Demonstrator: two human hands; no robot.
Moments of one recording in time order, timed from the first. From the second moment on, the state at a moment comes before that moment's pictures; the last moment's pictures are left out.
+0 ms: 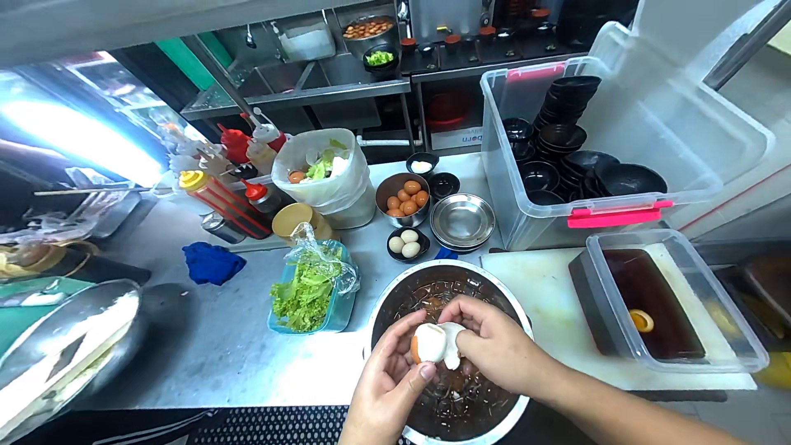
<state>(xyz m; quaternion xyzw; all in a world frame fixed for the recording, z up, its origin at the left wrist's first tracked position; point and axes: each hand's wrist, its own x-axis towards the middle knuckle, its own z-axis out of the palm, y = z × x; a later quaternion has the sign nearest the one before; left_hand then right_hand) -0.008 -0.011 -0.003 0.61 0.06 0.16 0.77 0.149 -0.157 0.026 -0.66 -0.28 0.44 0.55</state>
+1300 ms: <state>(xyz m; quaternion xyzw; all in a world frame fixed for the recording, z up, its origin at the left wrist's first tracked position) -0.005 -0.022 -0.001 0.59 0.12 0.24 0.77 0.142 -0.162 0.024 -0.60 -0.32 0.45 0.58</state>
